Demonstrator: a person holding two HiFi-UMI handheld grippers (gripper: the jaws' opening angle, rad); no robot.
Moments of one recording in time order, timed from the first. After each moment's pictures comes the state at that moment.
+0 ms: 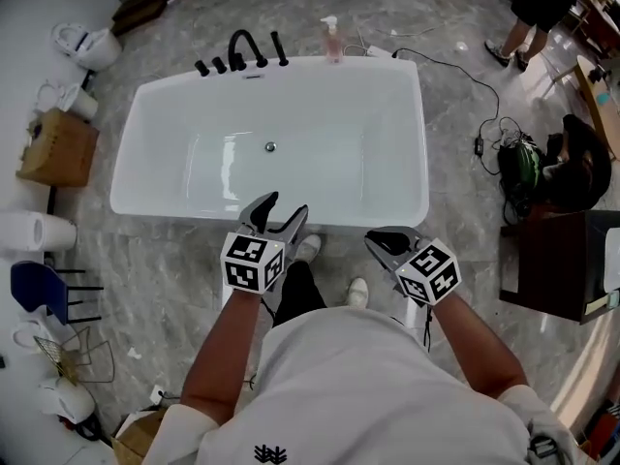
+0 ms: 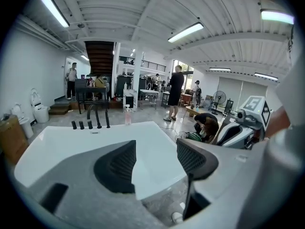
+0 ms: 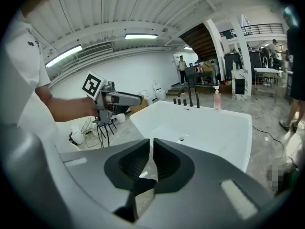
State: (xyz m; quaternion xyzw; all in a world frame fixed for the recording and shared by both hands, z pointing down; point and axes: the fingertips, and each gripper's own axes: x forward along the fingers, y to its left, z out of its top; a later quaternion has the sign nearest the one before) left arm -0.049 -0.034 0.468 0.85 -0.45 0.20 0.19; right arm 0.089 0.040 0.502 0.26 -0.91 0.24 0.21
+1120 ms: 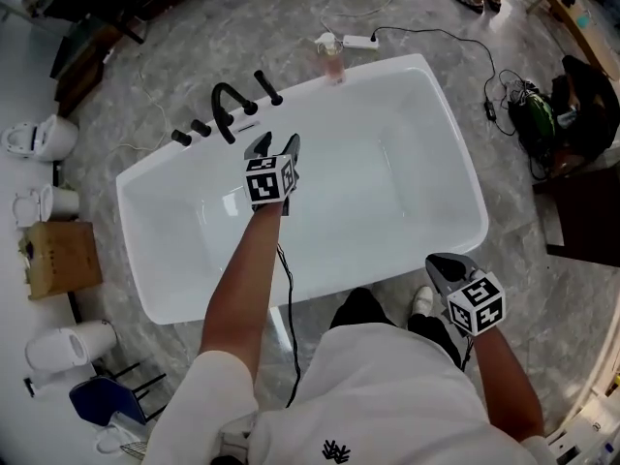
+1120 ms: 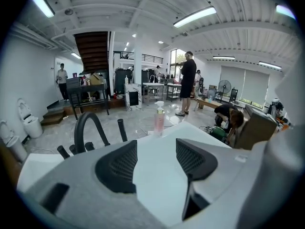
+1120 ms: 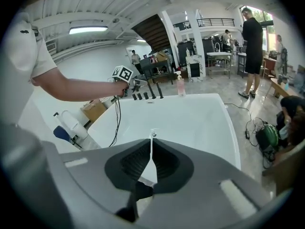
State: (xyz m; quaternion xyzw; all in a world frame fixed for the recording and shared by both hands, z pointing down) left arm -0.160 -0.496 0.593 0.85 -0.43 0.26 0.17; right arm 0.029 -0.125 0.571 0.47 -0.77 0.36 0.24
